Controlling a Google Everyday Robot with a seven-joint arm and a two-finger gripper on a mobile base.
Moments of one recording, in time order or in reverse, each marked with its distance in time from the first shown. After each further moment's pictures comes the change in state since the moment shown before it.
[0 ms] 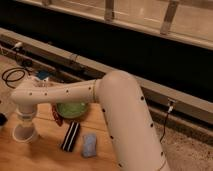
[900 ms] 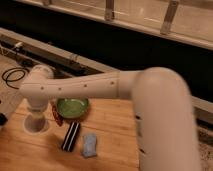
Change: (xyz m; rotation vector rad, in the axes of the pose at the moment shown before) arm 0.057 0.011 -0.111 0.148 0.033 0.080
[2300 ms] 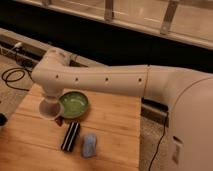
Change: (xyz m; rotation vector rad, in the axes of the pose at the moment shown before) arm 0.049 -0.047 -0.094 0.151 0.099 0.055
